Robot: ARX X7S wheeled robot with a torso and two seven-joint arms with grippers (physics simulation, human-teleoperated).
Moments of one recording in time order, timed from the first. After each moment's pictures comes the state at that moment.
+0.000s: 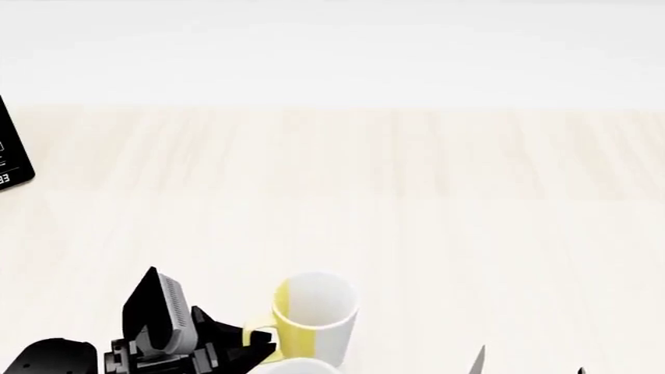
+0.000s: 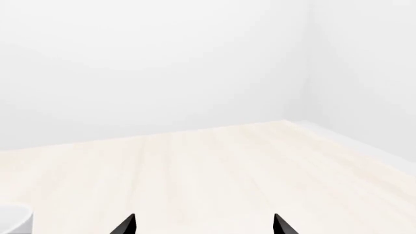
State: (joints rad) left arm -0.89 -0.11 0.36 -1.30 -0.21 0.22 1.08; right arm -0.07 0.28 -0.13 -0.17 0.28 -0.07 0.37
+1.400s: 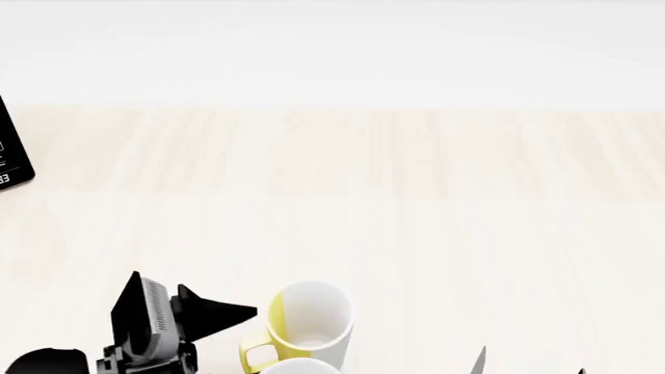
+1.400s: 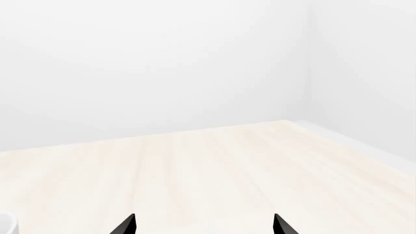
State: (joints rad) left arm -0.87 -0.10 0.12 -1.31 -0.08 0.25 1.18; right arm -0.07 0.30 -0.15 -0.17 0.30 -0.08 0.39
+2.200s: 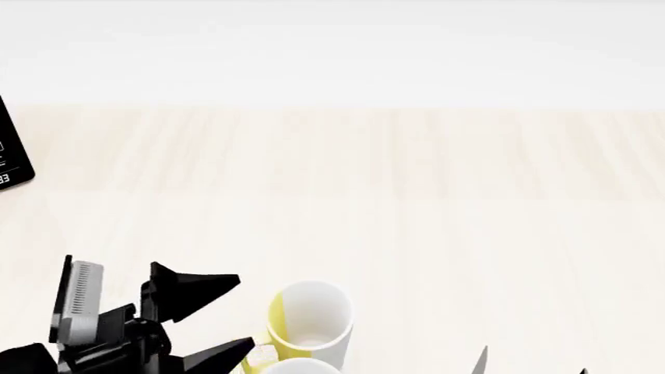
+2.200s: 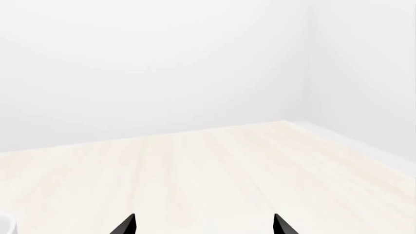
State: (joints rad) left arm -0.73 -0.13 -0.02 -0.90 -0.29 0.01 1.36; right arm -0.07 0.31 -0.15 -0.17 0.31 -0.08 0.40
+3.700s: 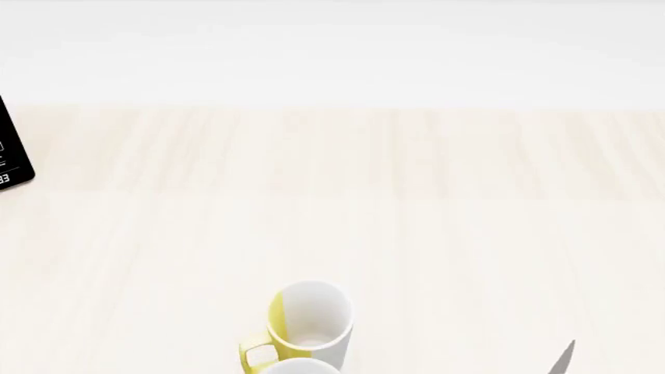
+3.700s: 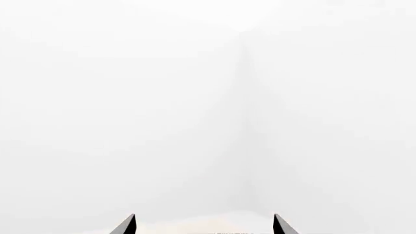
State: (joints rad) left arm 0.10 -0.02 -0.15 0.21 -0.31 0.77 0.10; right arm -0.24 0.31 -0.09 -0.43 0.00 -0.24 0.65
